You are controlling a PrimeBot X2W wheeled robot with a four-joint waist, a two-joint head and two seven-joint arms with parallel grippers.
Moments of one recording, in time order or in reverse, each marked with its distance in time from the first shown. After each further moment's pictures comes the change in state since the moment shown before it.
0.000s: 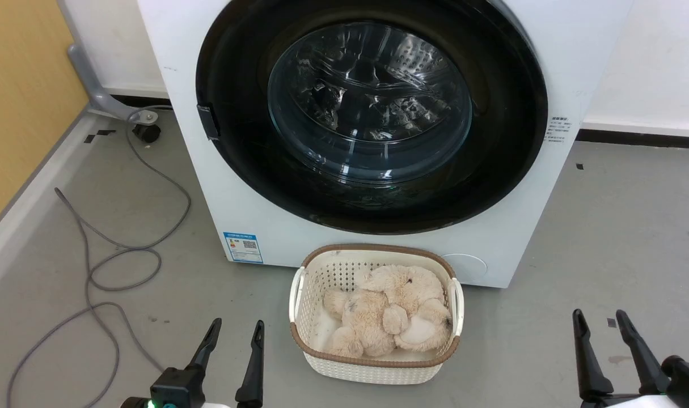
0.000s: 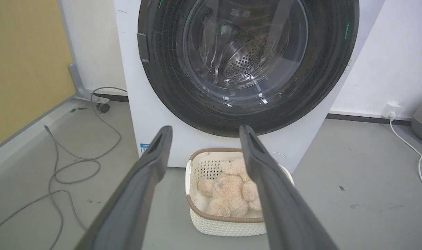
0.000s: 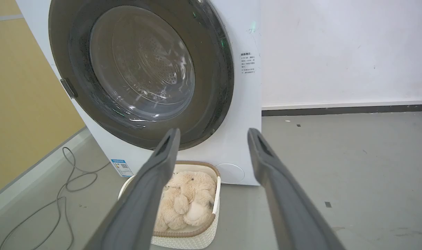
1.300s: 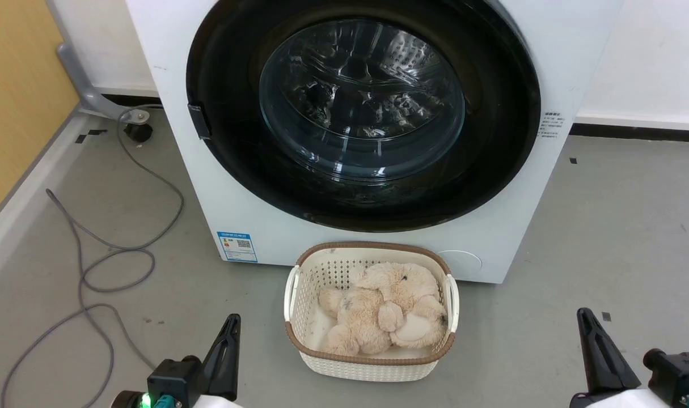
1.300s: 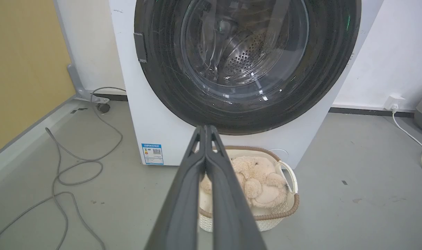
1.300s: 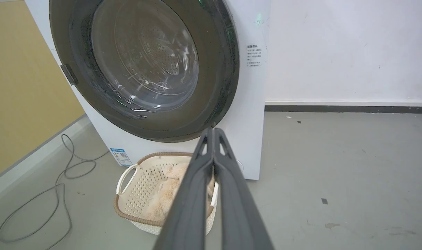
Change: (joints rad) left arm -0.001 -0.001 0.021 -0.038 0.026 0.008 0.056; right arm -0.011 0.001 0.029 0.000 -0.041 0.000 0.033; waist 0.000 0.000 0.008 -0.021
